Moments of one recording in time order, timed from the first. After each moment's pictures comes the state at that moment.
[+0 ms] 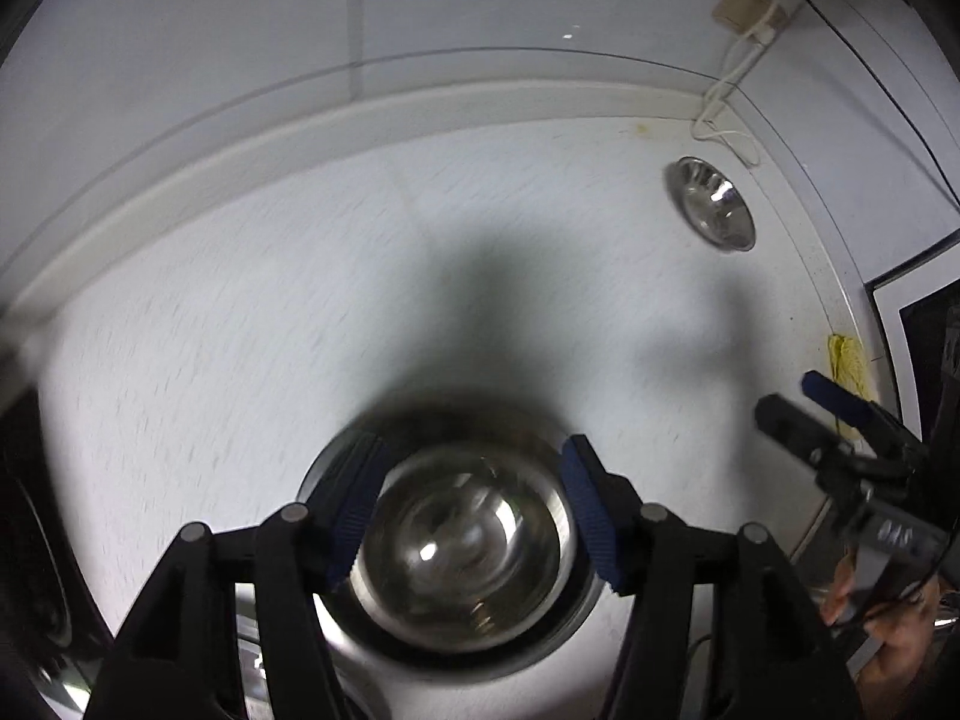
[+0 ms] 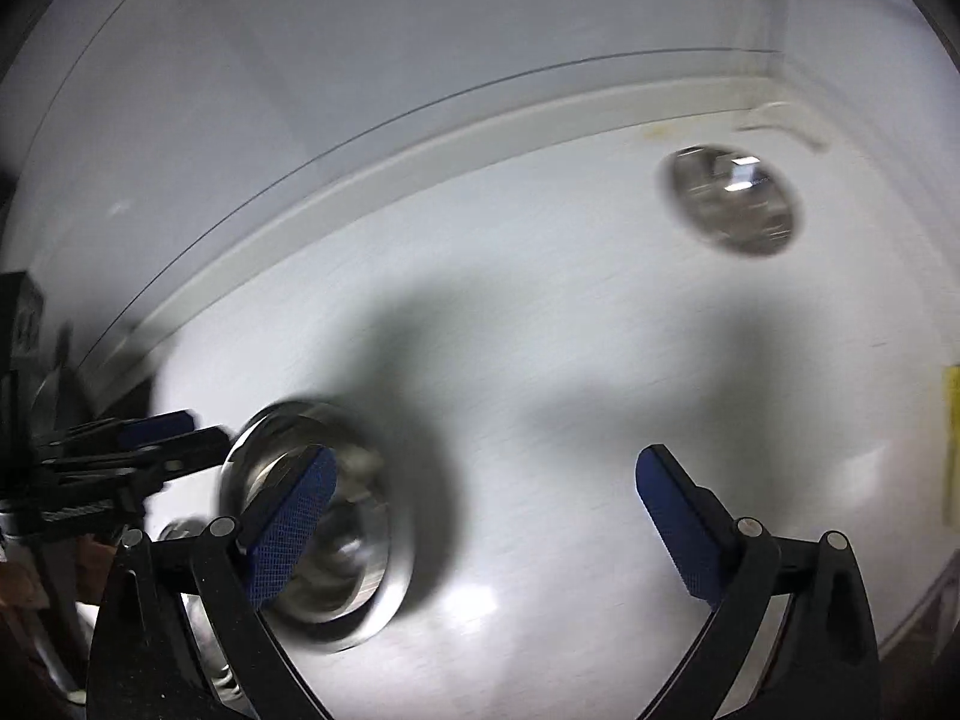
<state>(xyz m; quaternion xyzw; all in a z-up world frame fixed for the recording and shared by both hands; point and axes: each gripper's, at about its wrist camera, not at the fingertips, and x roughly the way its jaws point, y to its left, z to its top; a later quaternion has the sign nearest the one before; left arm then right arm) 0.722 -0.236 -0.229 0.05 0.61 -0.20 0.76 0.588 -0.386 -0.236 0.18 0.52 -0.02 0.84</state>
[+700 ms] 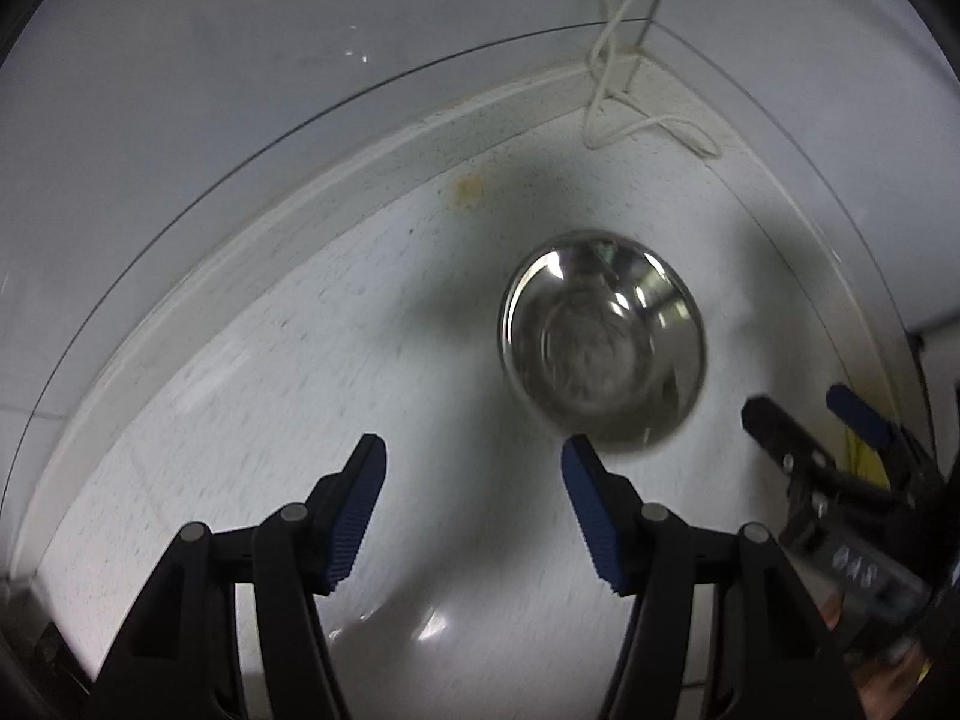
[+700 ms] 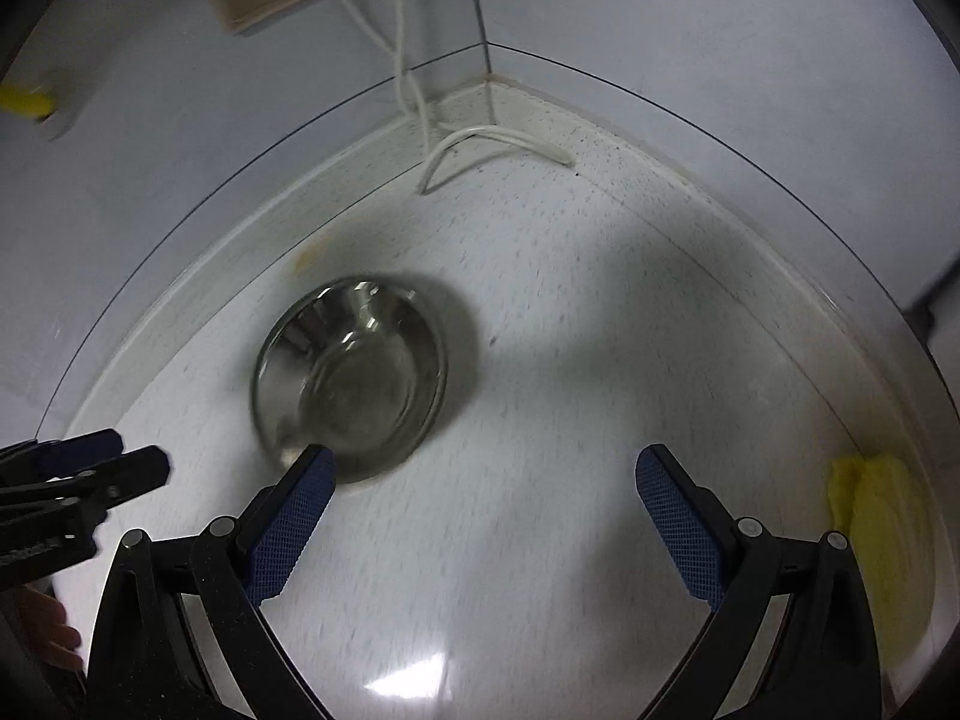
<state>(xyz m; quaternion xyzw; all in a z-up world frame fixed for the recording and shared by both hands) 0.837 -0.505 -0.279 0.16 0.61 -0.23 0.74 0.673 -0.625 -0.294 0.23 0.50 -0.19 0.81</state>
